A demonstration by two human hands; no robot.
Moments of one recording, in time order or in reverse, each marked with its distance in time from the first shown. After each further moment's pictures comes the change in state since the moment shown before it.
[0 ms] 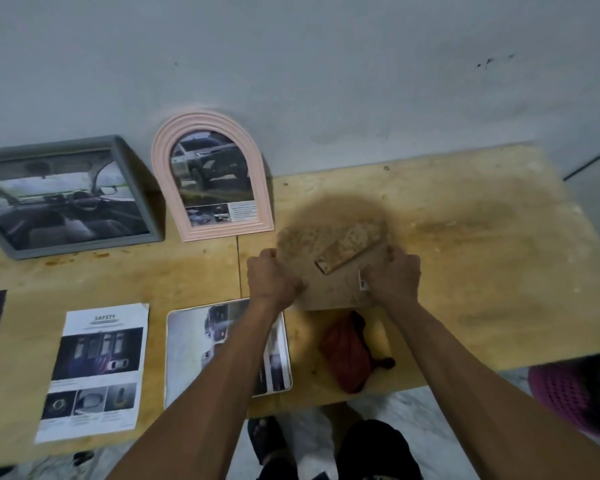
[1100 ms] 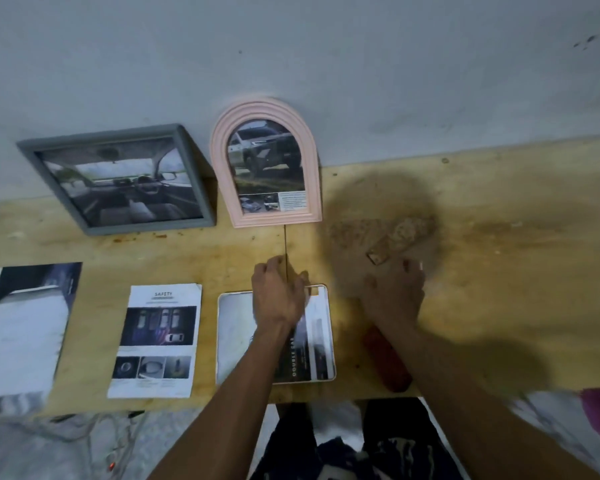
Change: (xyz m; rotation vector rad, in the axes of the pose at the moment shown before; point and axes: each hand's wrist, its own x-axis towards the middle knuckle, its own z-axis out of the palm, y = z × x) left_hand -0.022 -0.059 -0.043 0.124 0.233 0.034; right_hand -0.063 -0.026 0.064 -0.201 0.007 -0.209
